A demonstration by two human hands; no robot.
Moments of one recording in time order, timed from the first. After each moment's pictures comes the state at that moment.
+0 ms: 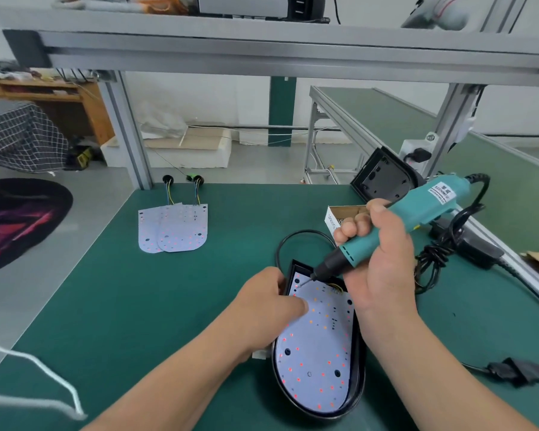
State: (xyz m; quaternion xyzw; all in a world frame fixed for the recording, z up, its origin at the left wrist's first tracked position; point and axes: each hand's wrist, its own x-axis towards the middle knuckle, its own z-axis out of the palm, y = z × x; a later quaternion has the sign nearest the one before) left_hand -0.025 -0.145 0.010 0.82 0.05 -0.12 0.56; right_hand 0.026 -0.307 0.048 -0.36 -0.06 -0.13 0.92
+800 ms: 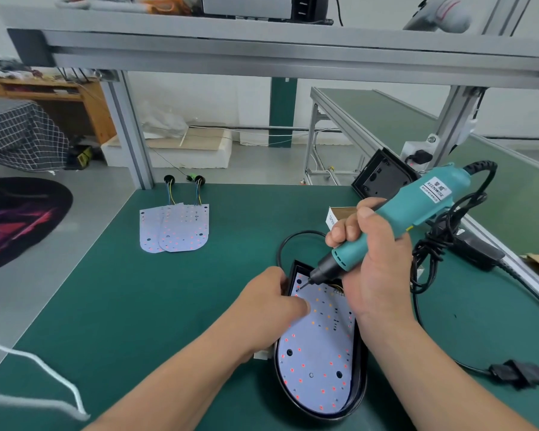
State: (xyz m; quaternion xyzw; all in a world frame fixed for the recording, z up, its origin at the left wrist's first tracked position) left_hand -0.024 -0.144 0.008 0.82 0.04 -0.12 0.57; right_hand 0.022 -0.301 0.046 -0.45 -0.12 -0.15 0.87
